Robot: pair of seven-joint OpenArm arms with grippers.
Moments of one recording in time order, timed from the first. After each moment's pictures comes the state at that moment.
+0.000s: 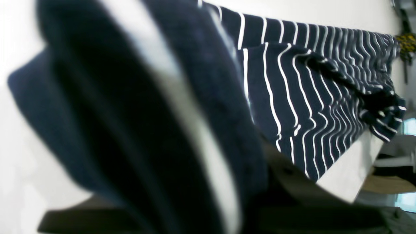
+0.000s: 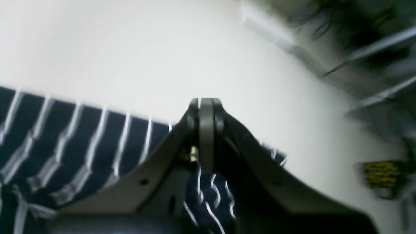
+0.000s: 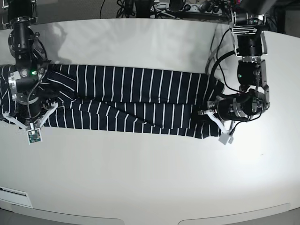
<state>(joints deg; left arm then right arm) -13.3 -16.4 -6.9 74.2 -50.9 -20.5 69.1 -4.4 30.0 0.8 116.0 2.2 -1.0 -53.6</state>
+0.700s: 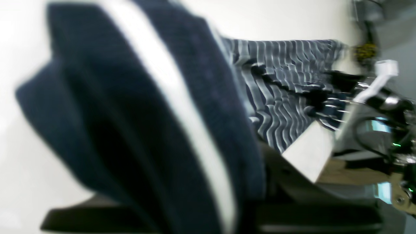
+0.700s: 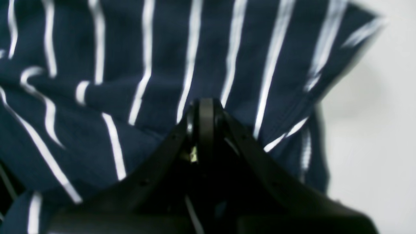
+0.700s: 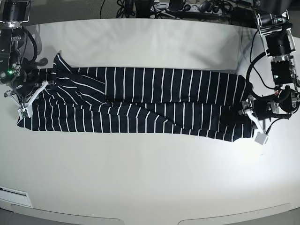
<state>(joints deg) -12.8 -27.8 -14.4 73.8 -74.2 -28.4 78.5 -7.8 29.3 12.7 86.6 22.5 20.7 -41.7</state>
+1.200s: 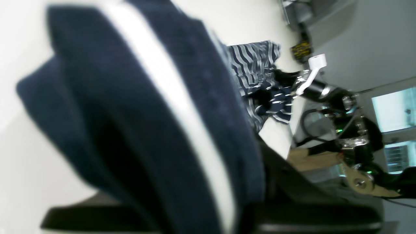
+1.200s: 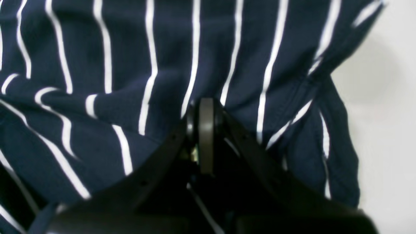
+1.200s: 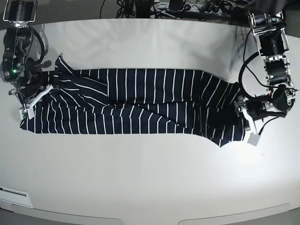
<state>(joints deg) -12.8 -22.6 -14.5 73.9 -84.3 -32.5 81.8 -7.6 25.9 13.1 88.2 24.8 21.4 -47.7</state>
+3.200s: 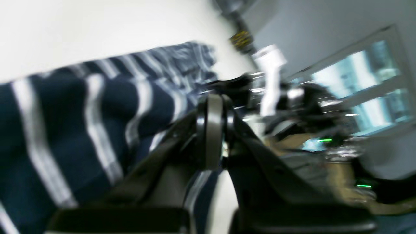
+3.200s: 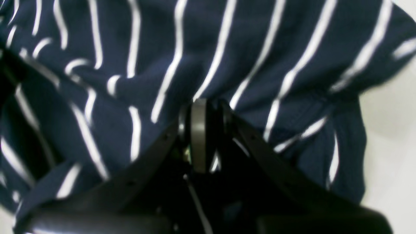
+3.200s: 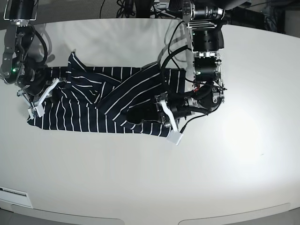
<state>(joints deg) -12.3 6.7 -9.4 74.0 -61.6 -41.2 73.4 -8.0 25.9 12.8 93.6 30.8 27.7 -52.4</state>
